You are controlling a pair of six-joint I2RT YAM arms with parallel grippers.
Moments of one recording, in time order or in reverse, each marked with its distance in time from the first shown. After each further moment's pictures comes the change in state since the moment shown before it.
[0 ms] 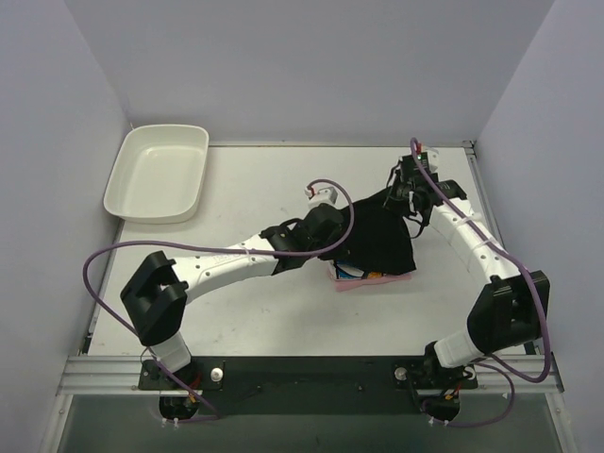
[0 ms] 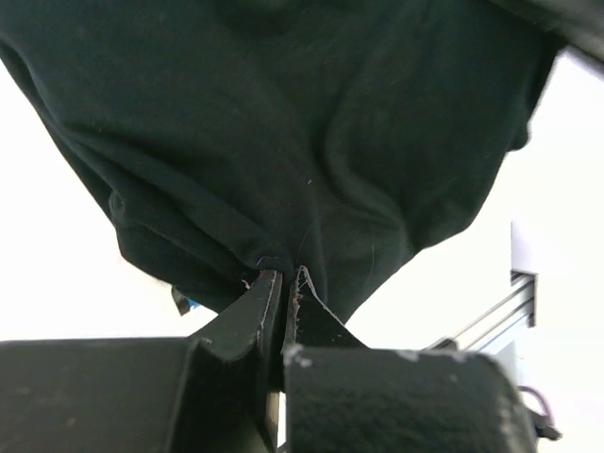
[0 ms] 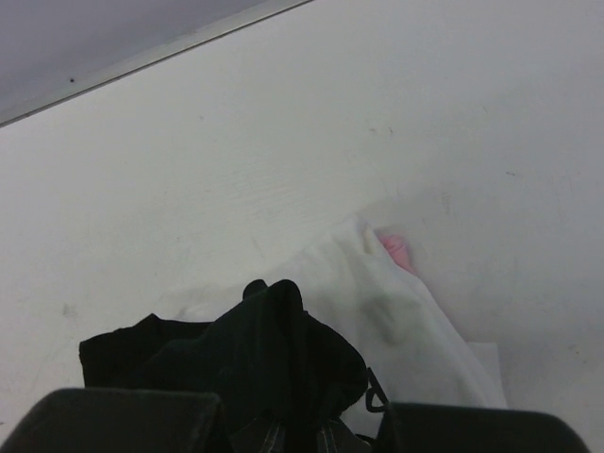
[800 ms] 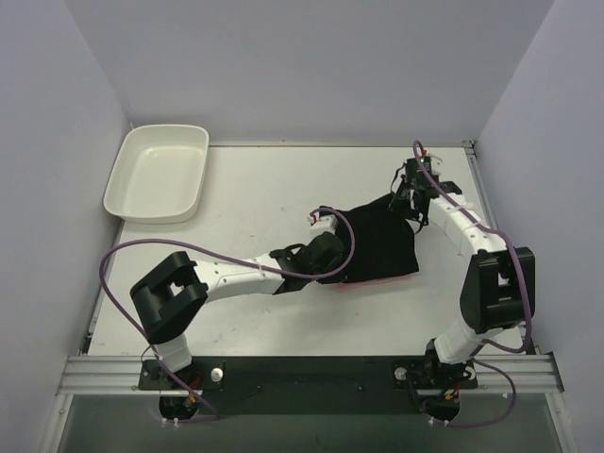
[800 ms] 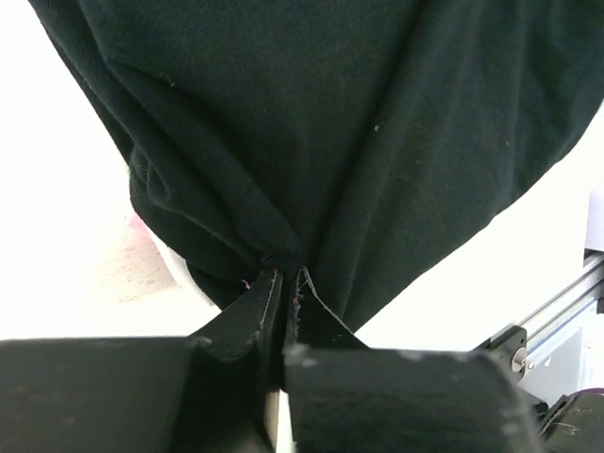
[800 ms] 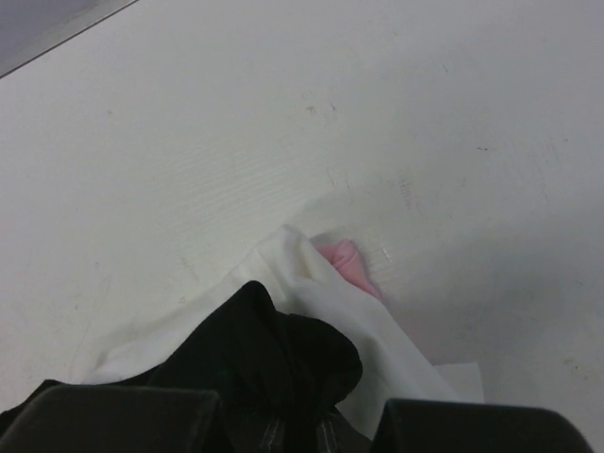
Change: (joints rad) left arm -0.065 0.053 -0.217 0.179 -0.011 -0.030; right arm -0.103 0.112 -0.072 0.113 -0.028 0.018
